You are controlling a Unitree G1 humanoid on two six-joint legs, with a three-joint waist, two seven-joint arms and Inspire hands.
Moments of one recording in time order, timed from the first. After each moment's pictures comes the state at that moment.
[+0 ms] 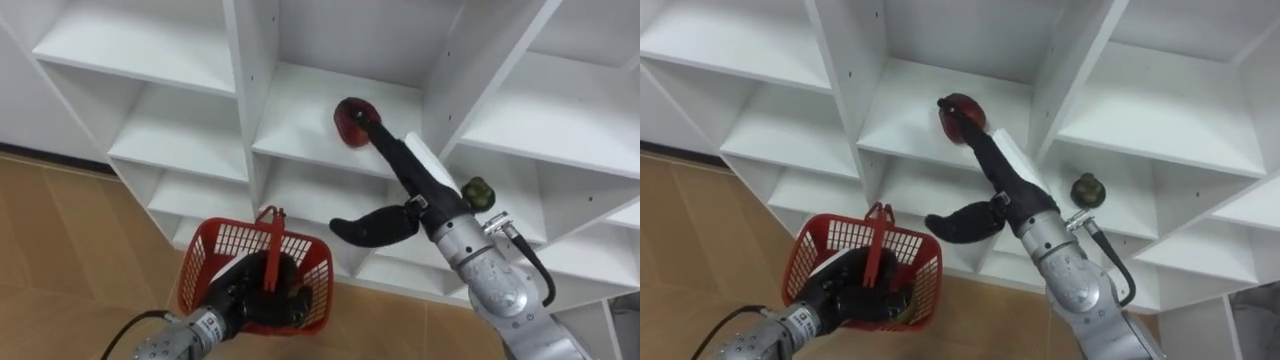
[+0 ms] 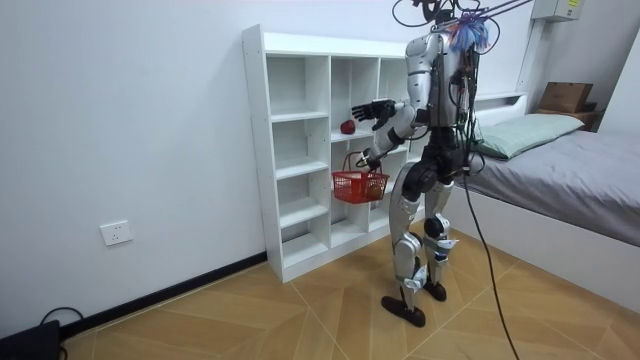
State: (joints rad) left arm 0.06 0.31 -0.32 0.53 -0.31 -0.13 -0.34; right arm -0.04 -0.38 0.37 0.02 -0.16 -0.15 -0.05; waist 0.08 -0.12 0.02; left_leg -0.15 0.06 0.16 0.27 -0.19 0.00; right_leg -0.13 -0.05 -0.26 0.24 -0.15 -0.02
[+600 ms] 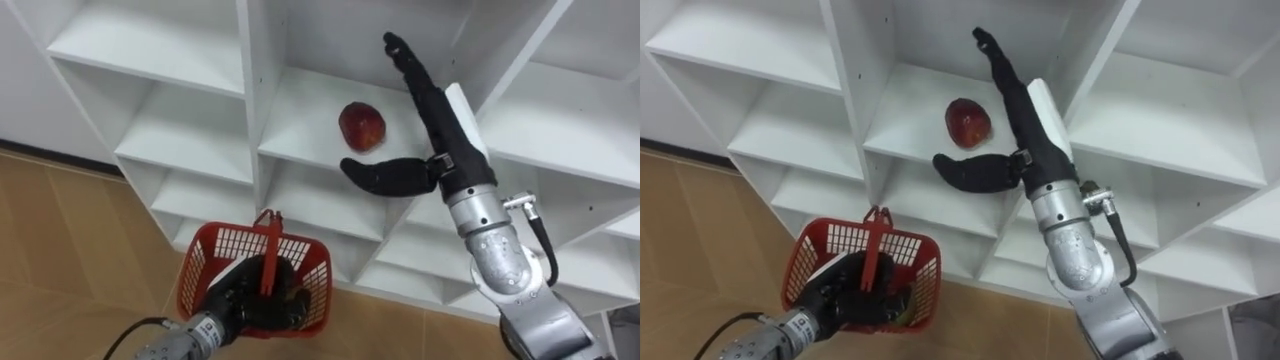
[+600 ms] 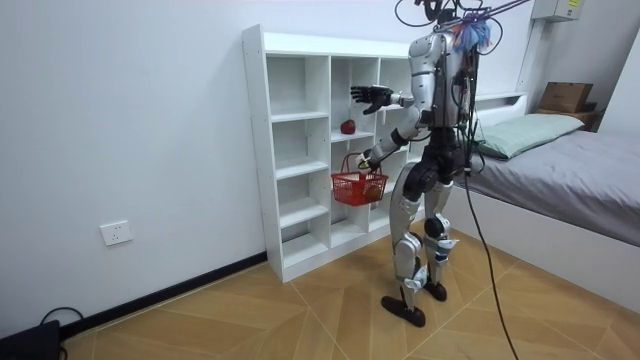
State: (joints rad) left arm 0.07 0.31 -0.30 0.53 -0.31 -0.13 -0.32; right arm -0.15 -0.39 0.35 0.09 -0.06 -0.23 -0.28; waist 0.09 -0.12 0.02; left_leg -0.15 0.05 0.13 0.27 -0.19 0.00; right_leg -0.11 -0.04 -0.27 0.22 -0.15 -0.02
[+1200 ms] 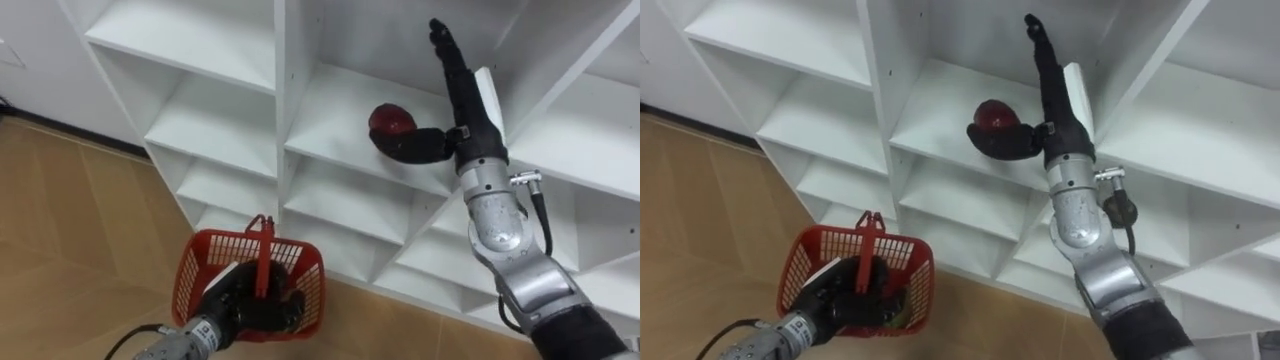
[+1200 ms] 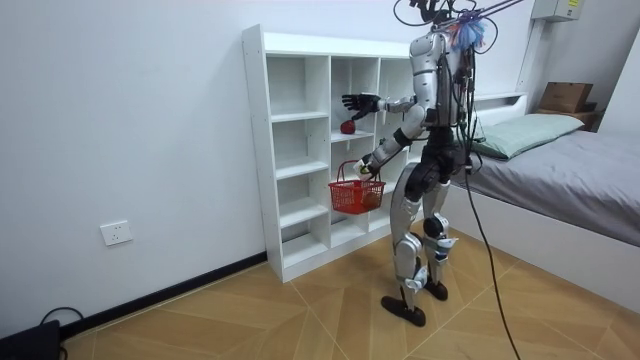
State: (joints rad) left arm 0.07 0.29 -0.28 0.55 -0.31 -0.09 -0.31; right arm -0.32 -0.35 0.34 0.38 0.00 -0.23 -0.40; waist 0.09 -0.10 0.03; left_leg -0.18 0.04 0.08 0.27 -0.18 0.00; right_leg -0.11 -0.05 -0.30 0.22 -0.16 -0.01
